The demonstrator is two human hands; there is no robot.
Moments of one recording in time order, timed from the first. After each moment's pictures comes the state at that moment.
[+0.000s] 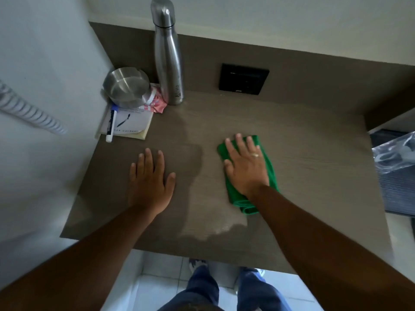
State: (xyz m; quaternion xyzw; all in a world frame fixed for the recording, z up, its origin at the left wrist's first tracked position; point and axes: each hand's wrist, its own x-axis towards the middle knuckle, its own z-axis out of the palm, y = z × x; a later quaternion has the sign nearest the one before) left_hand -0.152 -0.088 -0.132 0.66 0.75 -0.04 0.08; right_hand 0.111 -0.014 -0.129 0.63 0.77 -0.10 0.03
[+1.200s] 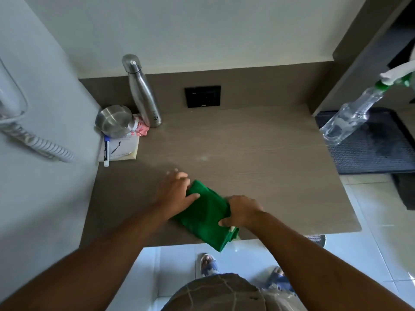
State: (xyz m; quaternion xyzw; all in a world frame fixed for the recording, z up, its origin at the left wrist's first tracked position) left_hand -0.082 -0.098 -0.076 0.79 0.58 -0.05 0.19; right_hand 0.139 -0.150 -0.063 0.63 0.68 -0.36 0.13
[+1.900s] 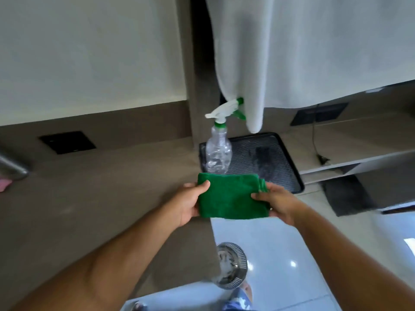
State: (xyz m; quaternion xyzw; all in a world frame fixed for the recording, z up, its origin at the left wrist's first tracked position) left_hand 0.375 -0.072 -0.020 0.27 0.56 0.21 0.75; right_hand 0.622 -0.141 -0.041 0.64 0.22 -0.64 -0.36
